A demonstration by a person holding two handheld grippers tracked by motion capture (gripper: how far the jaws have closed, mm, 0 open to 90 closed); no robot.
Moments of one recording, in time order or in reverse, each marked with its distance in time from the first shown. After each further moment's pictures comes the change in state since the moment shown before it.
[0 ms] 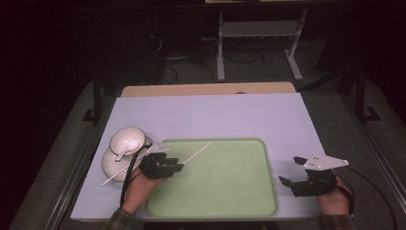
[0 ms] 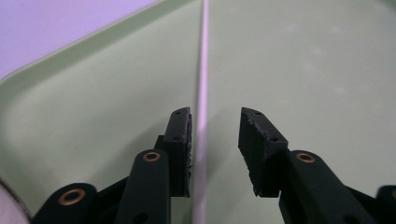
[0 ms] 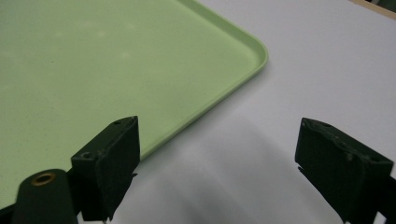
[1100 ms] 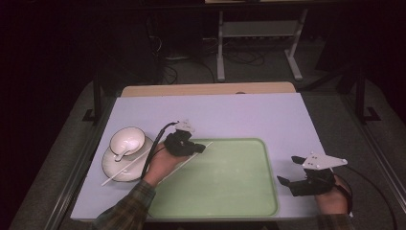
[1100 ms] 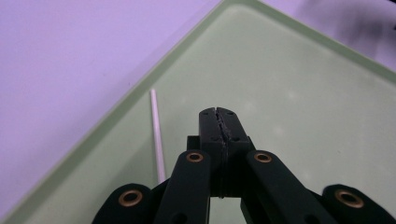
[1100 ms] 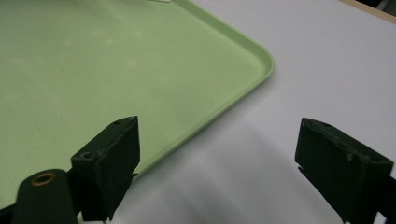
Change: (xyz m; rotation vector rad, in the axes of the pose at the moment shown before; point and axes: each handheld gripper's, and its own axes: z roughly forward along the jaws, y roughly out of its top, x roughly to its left) left arm -0.009 0.083 0.051 0.047 -0.149 0.148; right arm 0.002 0.004 0.001 -0.015 0.022 -0.002
